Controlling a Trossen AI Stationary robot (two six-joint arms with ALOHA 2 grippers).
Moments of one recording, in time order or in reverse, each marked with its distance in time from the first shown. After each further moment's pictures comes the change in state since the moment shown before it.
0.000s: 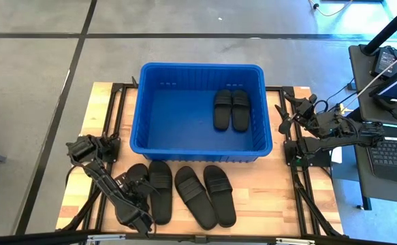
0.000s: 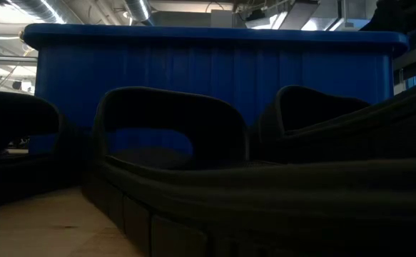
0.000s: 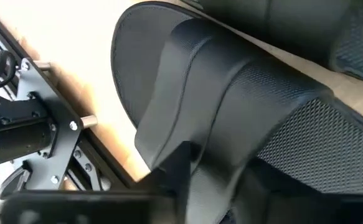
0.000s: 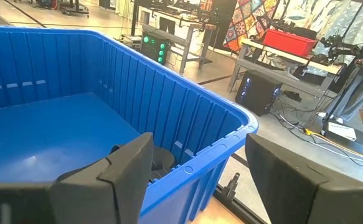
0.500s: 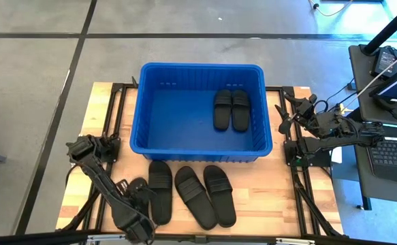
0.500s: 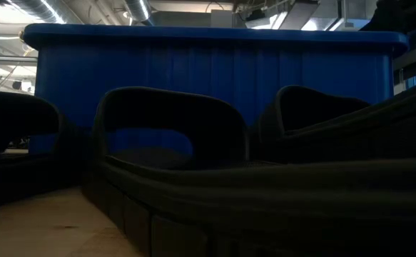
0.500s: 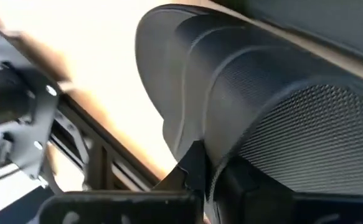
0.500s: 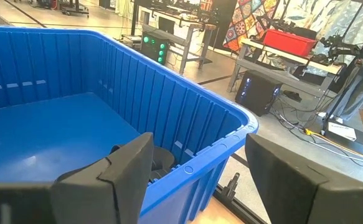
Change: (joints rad) left arm -0.001 -0.002 0.183 -0.060 0.135 0.034; right arm 0.000 0.000 0.000 0.000 0.000 0.000
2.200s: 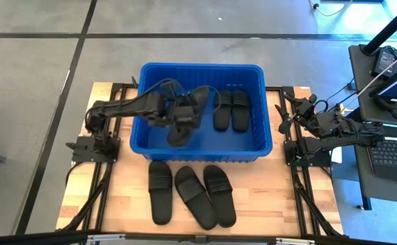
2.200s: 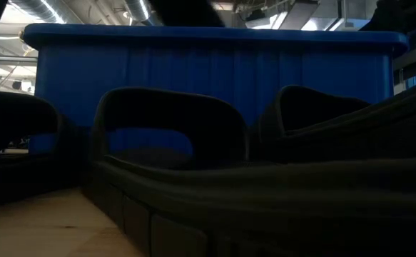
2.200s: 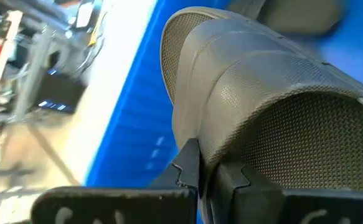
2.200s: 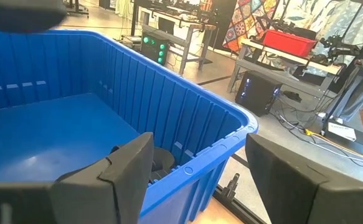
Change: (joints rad) left arm 0.842 -0.092 0.676 -0.088 -0.805 1.300; right arm 0.000 0.000 0.000 0.005 0.000 -0.004
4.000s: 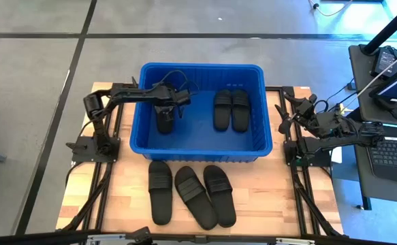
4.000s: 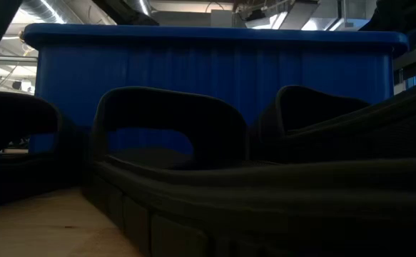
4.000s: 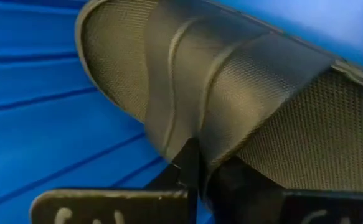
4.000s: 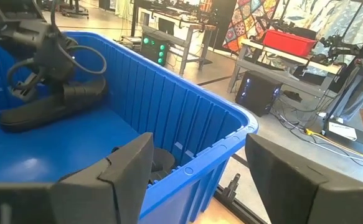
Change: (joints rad) left arm 0.526 -0.028 -0.954 0.646 0.080 0.302; right arm 0.000 0.000 0.000 0.001 0.001 0.005
